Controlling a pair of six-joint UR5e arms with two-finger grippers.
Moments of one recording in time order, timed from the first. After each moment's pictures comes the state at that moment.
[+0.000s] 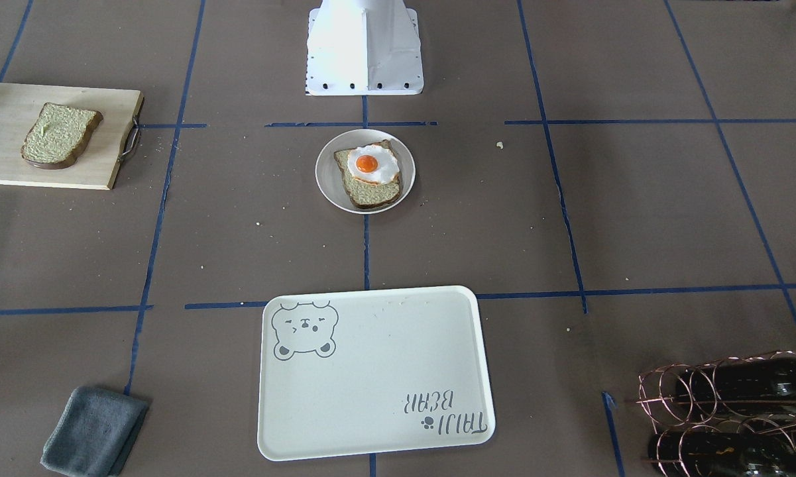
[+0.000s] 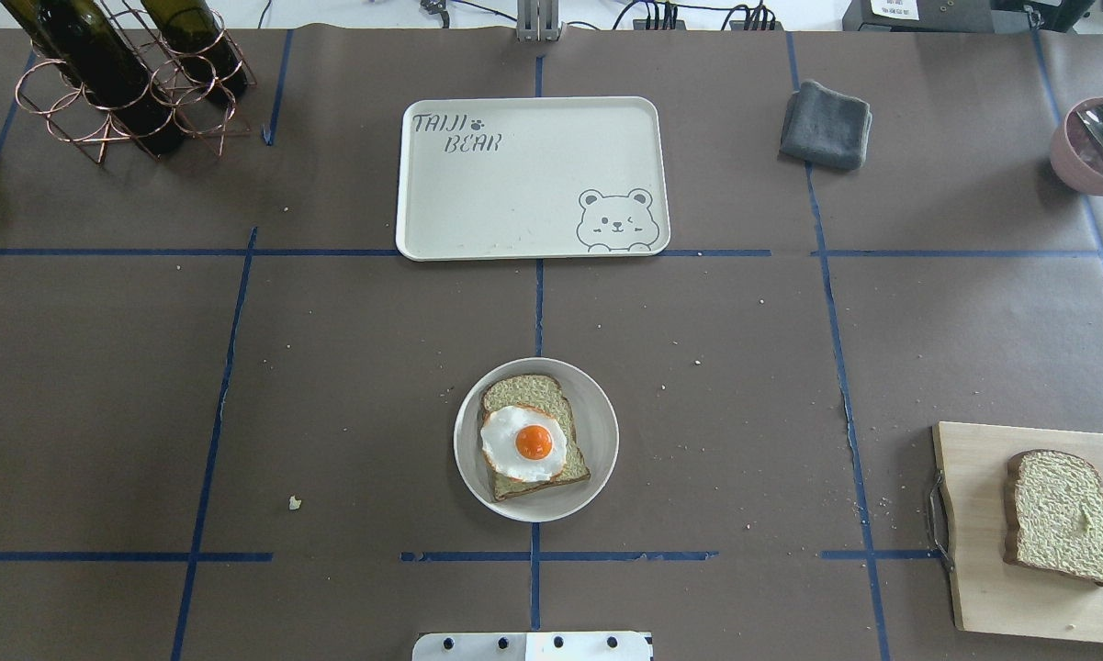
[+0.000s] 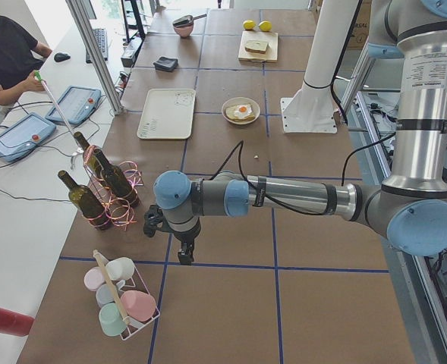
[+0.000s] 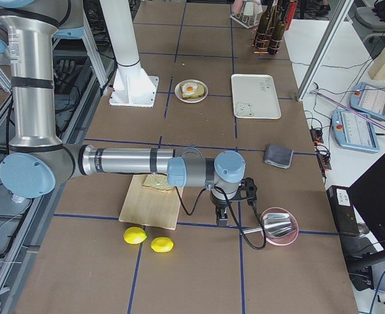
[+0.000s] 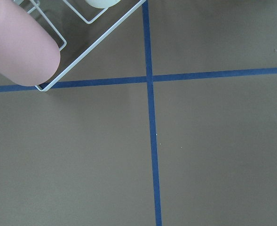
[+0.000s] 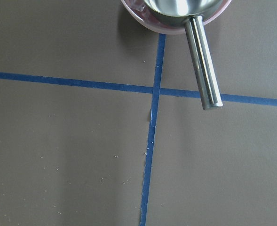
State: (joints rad) left arm -1.56 -1.58 -1.66 -1.45 -2.37 0.09; right arm 1.55 -1.59 1.62 -1.58 2.37 -0.05
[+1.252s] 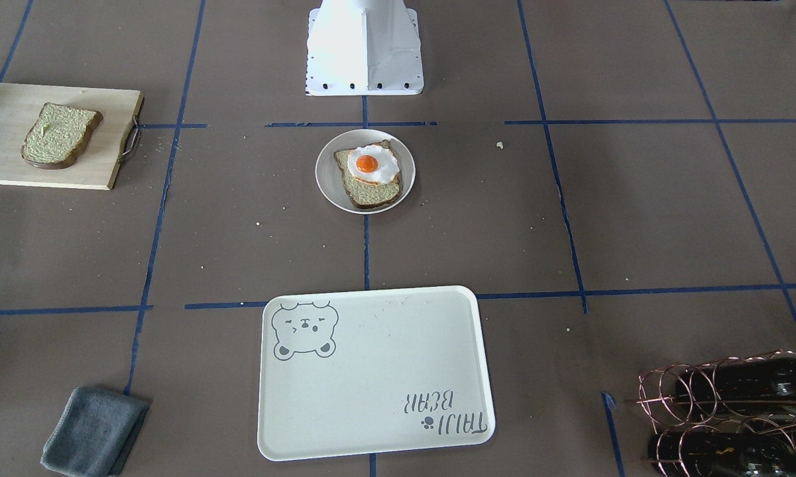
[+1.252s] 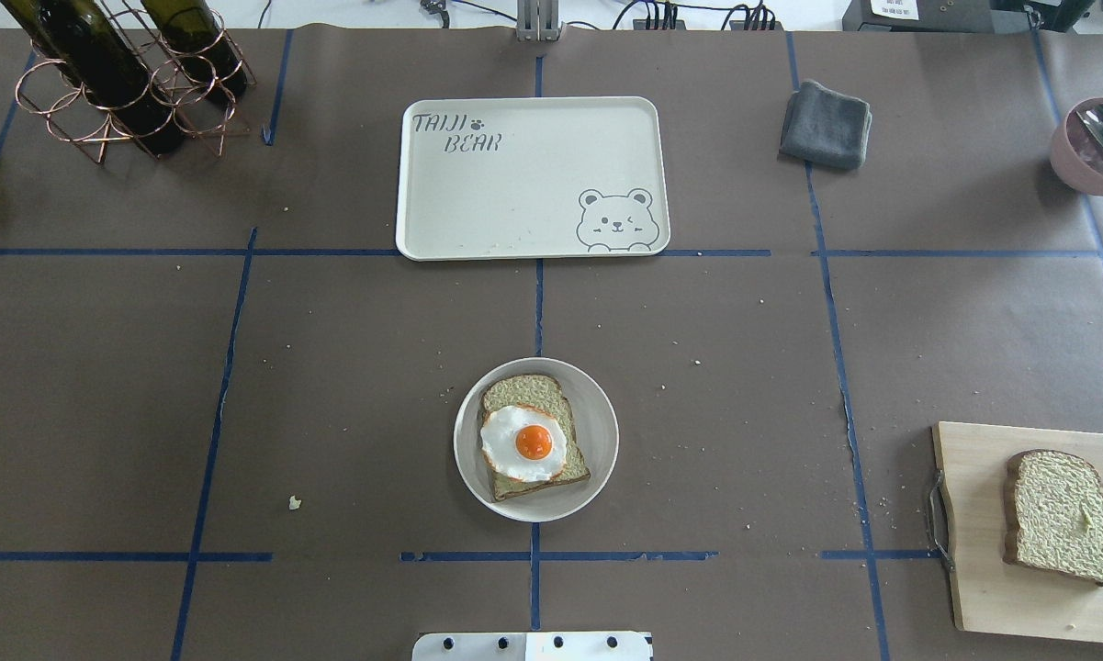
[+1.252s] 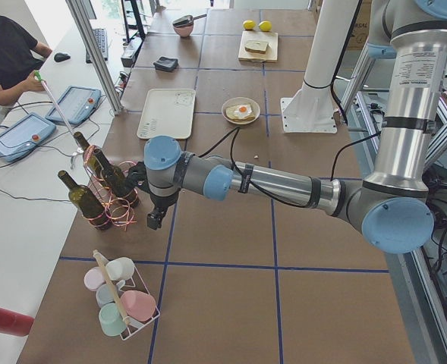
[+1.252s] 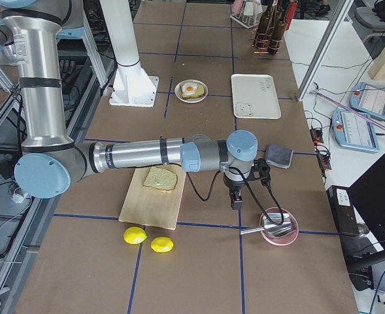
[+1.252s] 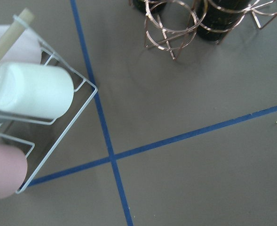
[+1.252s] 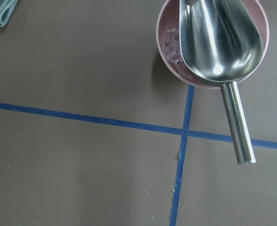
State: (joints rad) left arm -1.50 -1.67 -1.66 -1.74 -2.38 0.09; right arm 1.51 -1.51 1.65 -1.57 2.39 0.01
